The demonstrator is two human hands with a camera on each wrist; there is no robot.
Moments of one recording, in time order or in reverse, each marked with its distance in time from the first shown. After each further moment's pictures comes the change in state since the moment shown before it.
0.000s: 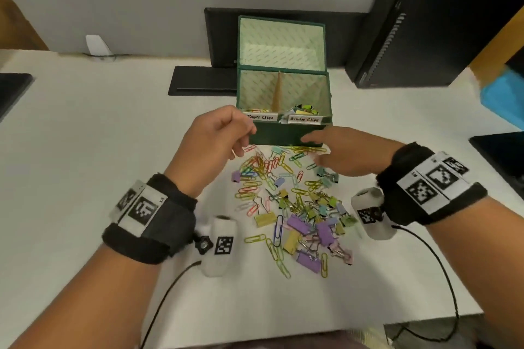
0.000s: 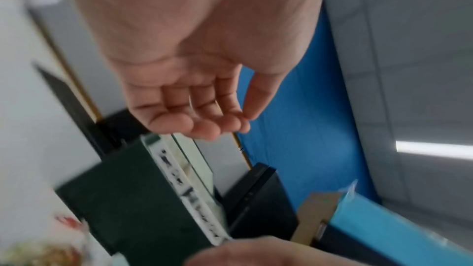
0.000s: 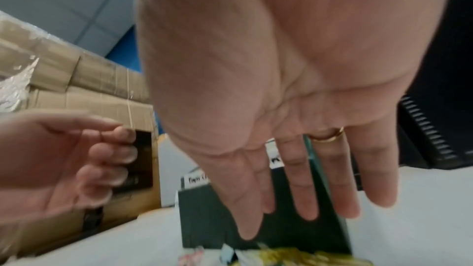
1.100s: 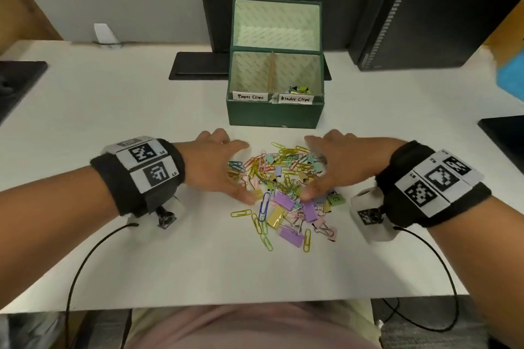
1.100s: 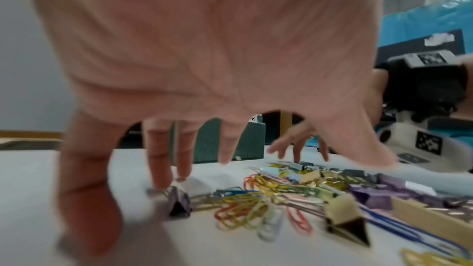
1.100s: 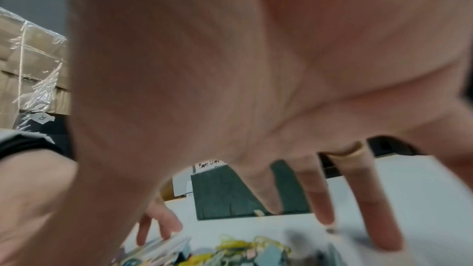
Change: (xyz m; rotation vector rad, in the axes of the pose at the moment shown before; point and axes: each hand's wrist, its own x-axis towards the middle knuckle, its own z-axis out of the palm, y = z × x) left_hand -0.007 -0.017 0.011 1.148 -0.729 -0.254; right_hand -0.029 0.016 0.024 -0.117 -0.260 0.022
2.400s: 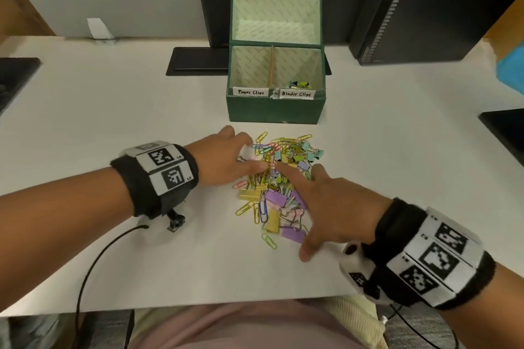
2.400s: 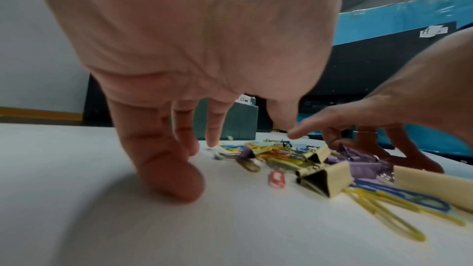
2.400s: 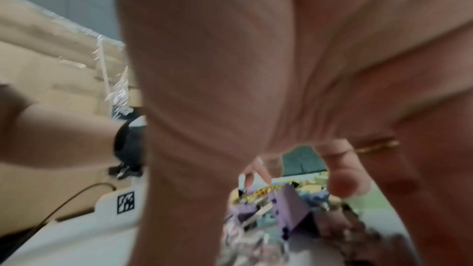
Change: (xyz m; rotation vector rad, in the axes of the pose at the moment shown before) left_hand 0.014 0.007 0.010 -0.129 0.168 0.031; right_hand -0.035 -0.051 0.057 0.082 0.043 -0.101
